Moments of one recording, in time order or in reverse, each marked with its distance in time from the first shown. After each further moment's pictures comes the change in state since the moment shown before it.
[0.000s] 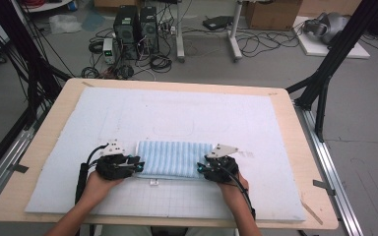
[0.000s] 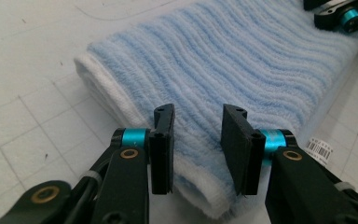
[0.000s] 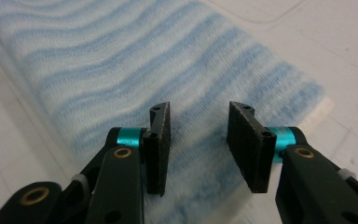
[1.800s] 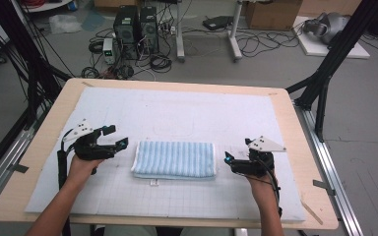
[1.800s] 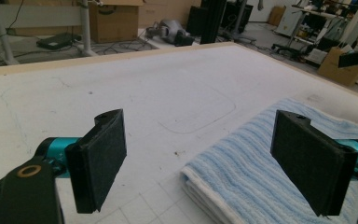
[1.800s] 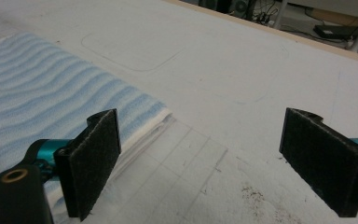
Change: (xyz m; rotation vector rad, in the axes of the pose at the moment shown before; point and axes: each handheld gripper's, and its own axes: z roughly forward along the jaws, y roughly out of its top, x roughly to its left) left arm 0.057 0.021 -0.040 -0.389 0.022 -0.027; right arm -0.060 -0.019 -0.067 -0.228 -0.165 0.125
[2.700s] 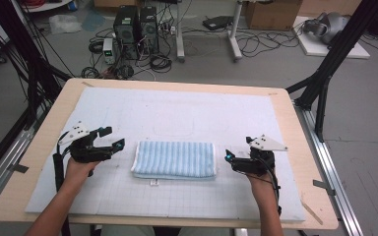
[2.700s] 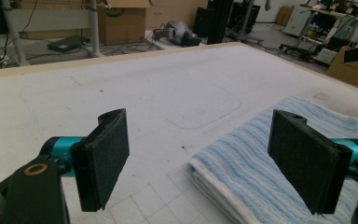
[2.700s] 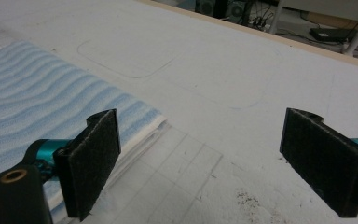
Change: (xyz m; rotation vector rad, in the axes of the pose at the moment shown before) left arm 0.001 -0.002 -0.010 -0.003 0.036 0.007; right arm -0.003 0.002 0.001 -0.023 -0.012 0.019
